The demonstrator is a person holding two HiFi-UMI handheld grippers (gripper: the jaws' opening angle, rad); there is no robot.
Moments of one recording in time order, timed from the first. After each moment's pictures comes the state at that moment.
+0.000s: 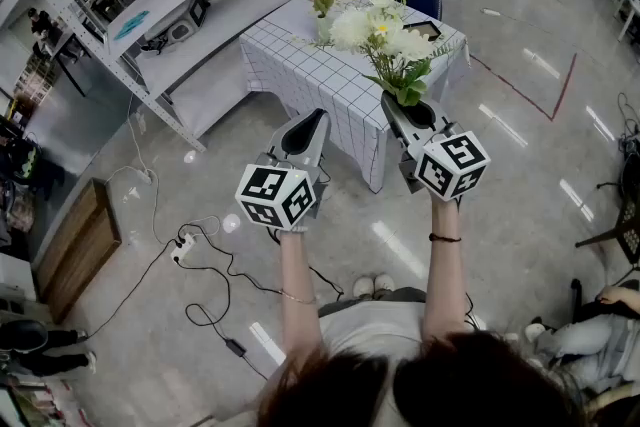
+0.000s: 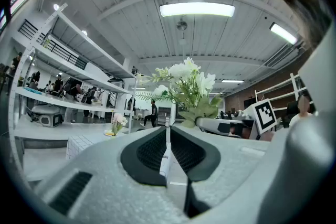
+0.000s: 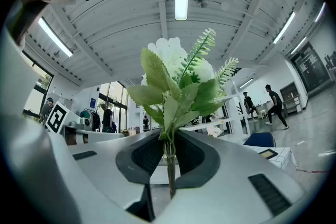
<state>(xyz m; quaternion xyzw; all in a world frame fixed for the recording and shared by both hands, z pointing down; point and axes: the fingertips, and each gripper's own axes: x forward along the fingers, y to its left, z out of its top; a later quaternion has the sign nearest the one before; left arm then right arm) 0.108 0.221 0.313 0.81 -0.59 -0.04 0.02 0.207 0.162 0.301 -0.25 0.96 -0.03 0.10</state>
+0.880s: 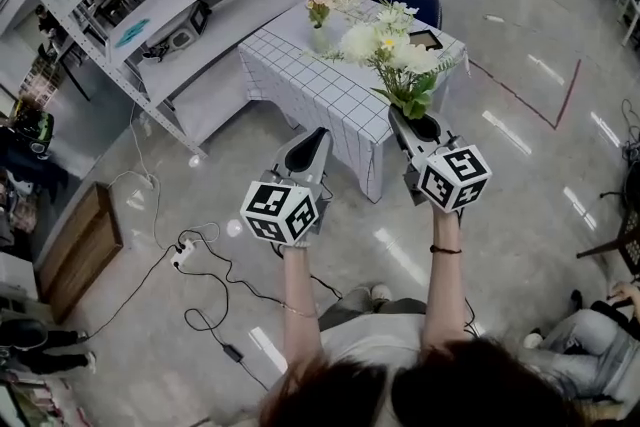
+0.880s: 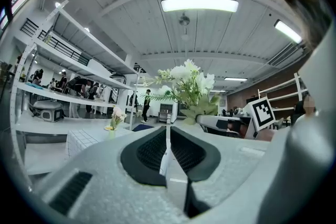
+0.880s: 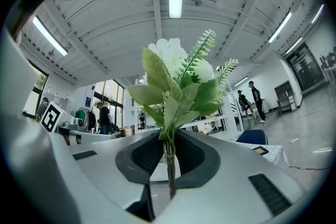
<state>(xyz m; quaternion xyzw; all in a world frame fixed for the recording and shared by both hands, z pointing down) 0.128 0.201 0.334 0.80 -0.60 -0.03 0.04 0.239 0.128 0.320 -0.27 0.96 -0.05 0.08</state>
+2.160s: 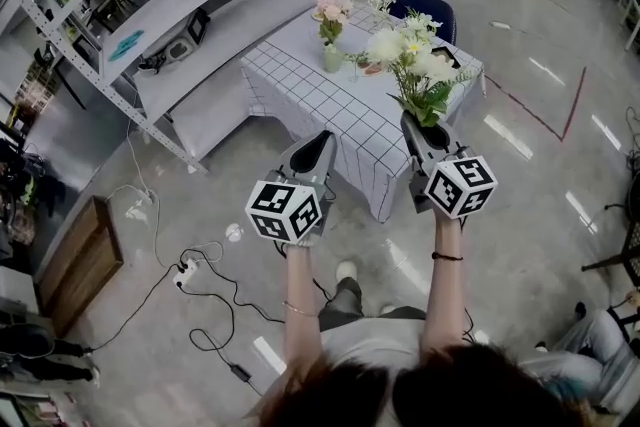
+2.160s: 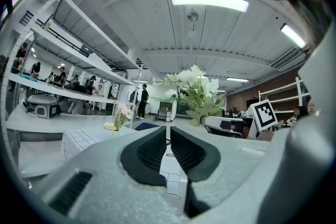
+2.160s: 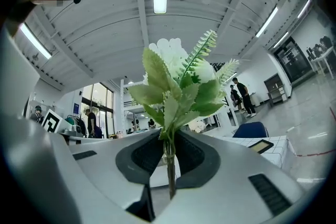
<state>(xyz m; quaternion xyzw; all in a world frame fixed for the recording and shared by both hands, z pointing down) 0.065 0.109 0.354 0.80 -0.59 -0.03 0.06 0.195 0.037 0.342 -0.31 0.94 -0.09 0.10</state>
